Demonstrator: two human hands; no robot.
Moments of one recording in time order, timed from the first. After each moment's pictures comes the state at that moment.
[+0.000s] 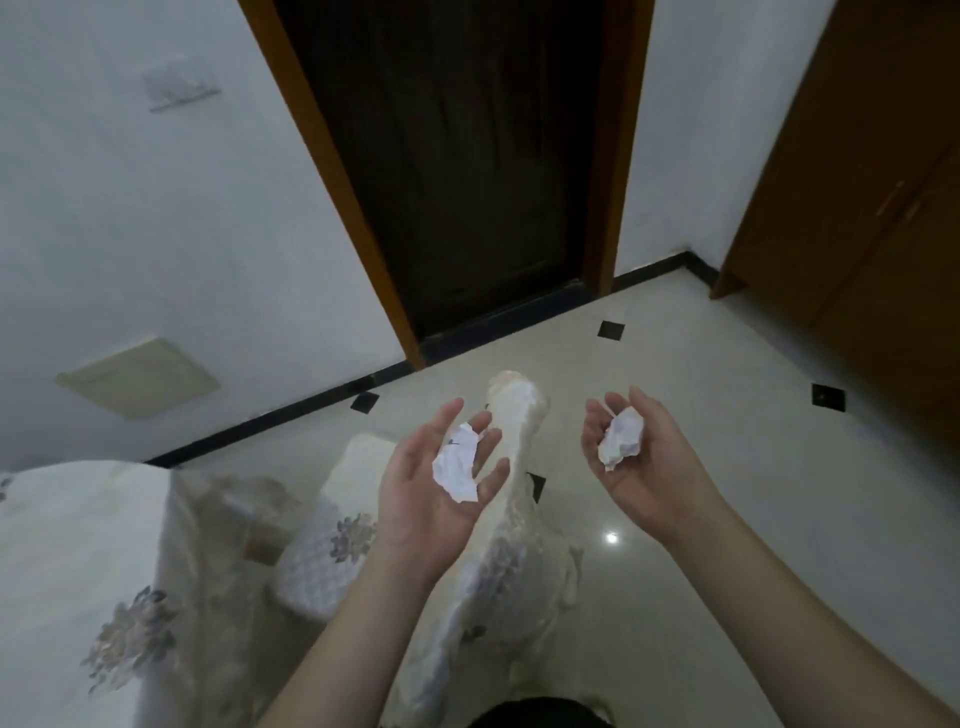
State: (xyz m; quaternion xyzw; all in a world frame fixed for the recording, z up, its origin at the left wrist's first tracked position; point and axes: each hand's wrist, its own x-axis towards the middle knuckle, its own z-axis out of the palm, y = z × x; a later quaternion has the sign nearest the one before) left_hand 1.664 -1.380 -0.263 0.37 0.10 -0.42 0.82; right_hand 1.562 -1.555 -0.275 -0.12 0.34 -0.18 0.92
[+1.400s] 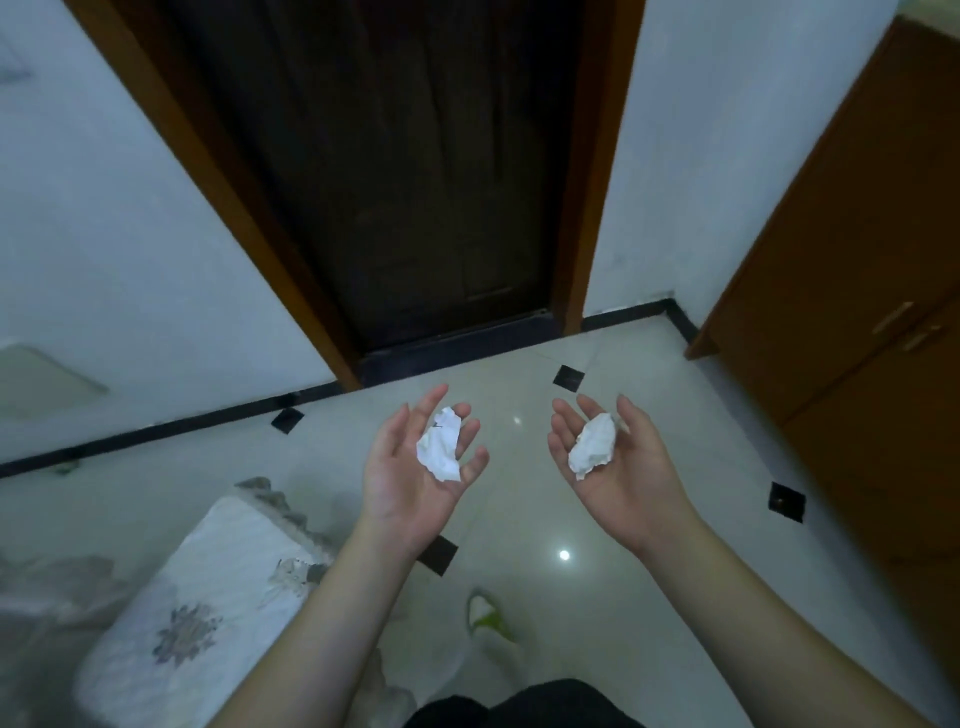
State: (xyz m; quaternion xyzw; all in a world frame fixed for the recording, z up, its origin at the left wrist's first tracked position) left_hand 1.784 -1.753 -0.304 0.35 0.13 -0.38 0.85; right_hand 1.682 -1.927 -0.296 -0.18 0.36 -0.09 0.91
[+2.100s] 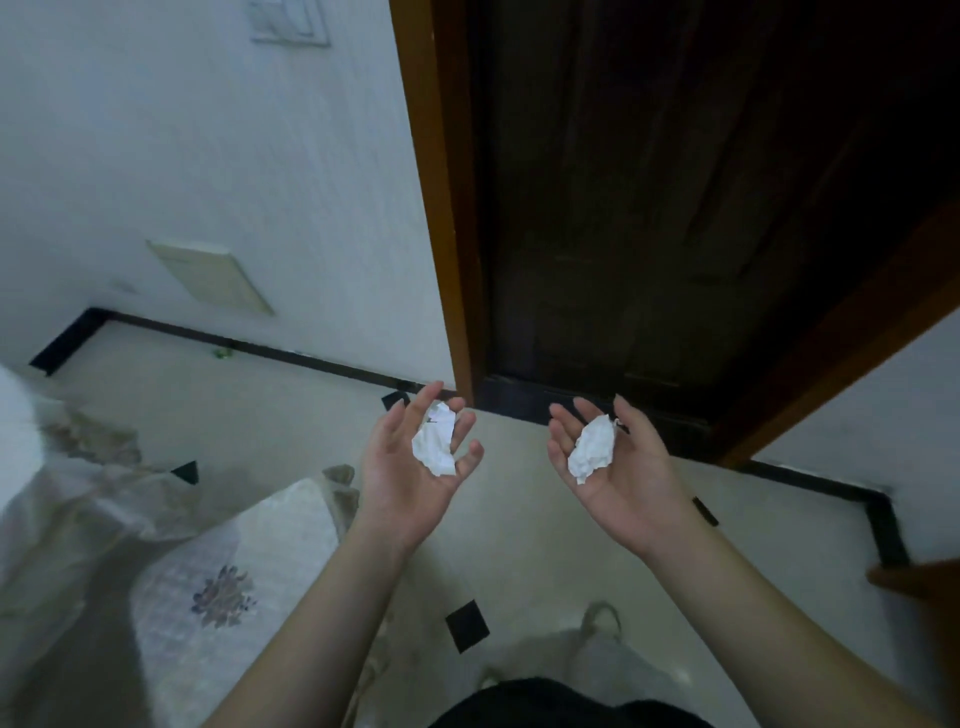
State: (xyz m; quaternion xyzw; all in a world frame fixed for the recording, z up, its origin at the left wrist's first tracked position) left_hand 2.022 -1.703 -0.310 0.30 0.17 -0.14 0.93; right_hand 2.017 -1.909 -0.290 -0.27 0.30 0.16 0.90
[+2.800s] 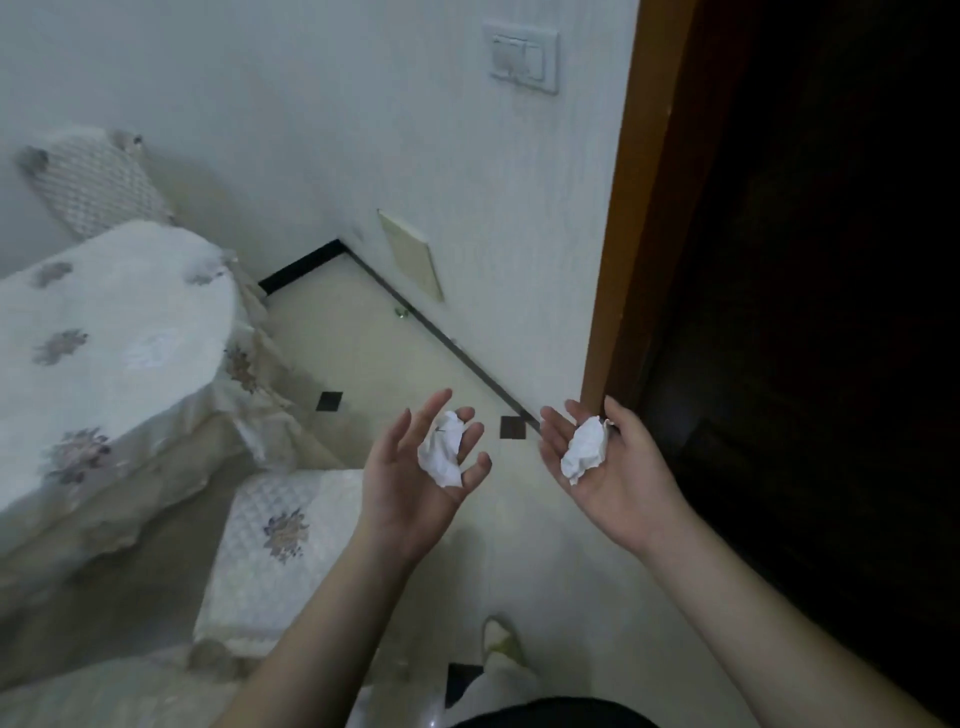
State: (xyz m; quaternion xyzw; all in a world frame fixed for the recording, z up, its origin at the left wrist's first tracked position) left_hand 2.152 -1.699 -0.289 0.26 0.22 0.12 0.93; right_hand 2.271 -1.866 -0.291 -0.32 0.17 0.45 0.82
